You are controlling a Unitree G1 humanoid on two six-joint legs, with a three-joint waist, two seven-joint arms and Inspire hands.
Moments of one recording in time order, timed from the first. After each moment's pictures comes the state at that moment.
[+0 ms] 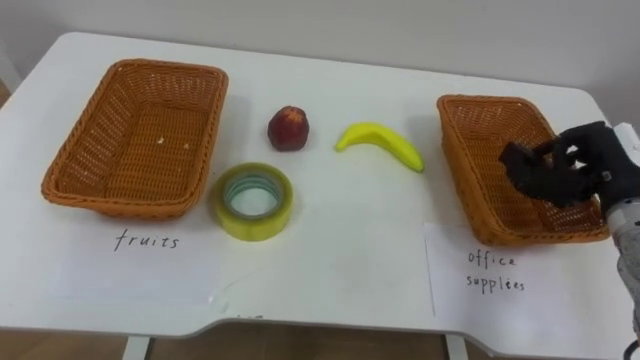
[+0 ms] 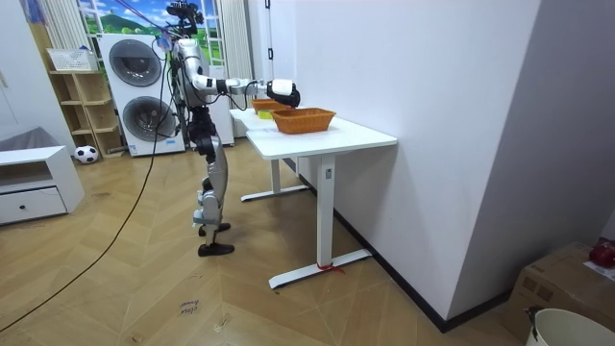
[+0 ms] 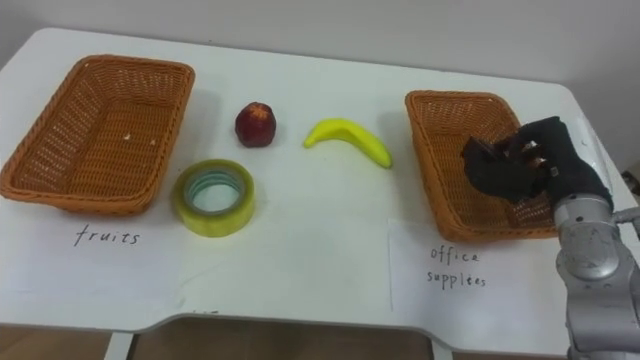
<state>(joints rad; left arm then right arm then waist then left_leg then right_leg) 0.20 0.23 0.11 1.10 -0.16 0.02 0.04 -0.08 -0.50 -0.16 0.22 -0.28 0.10 0.04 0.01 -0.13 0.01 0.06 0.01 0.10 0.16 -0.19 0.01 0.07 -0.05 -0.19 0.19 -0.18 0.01</state>
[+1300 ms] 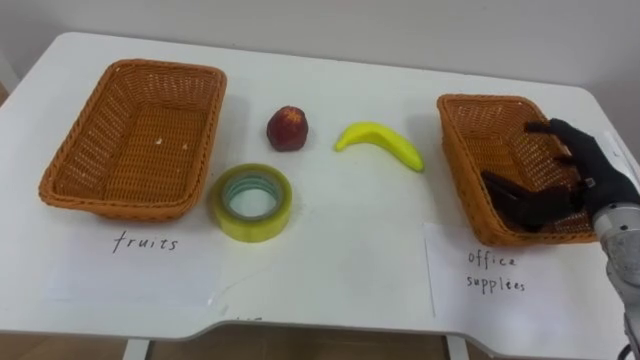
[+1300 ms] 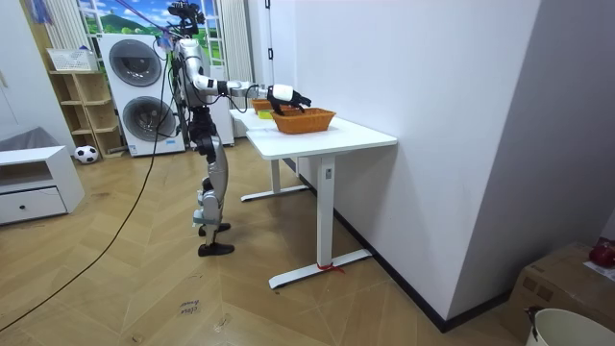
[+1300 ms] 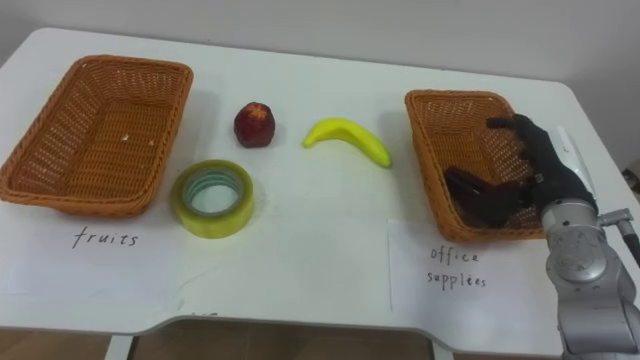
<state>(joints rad) 0.20 0.23 0.10 1.10 -0.17 0.02 0.06 -0.07 -0.50 -0.13 0.22 -0.28 0.10 0.05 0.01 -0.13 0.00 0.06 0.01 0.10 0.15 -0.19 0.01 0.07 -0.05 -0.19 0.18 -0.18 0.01</state>
